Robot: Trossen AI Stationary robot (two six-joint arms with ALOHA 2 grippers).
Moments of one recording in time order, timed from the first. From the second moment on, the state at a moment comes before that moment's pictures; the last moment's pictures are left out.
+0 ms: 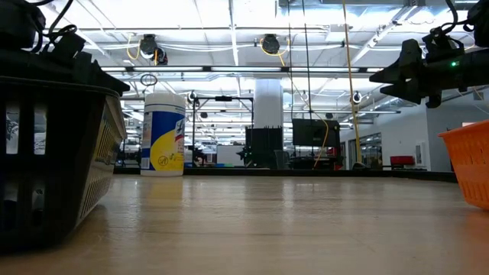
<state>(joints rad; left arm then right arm) 0.42 0.02 0.05 -0.05 -0.23 0.04 -0.21 0.02 0.02 0.13 0.63 0.19</state>
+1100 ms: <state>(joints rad) 0.42 0.02 0.05 -0.05 -0.23 0.04 -0.21 0.02 0.02 0.13 0.63 0.19</state>
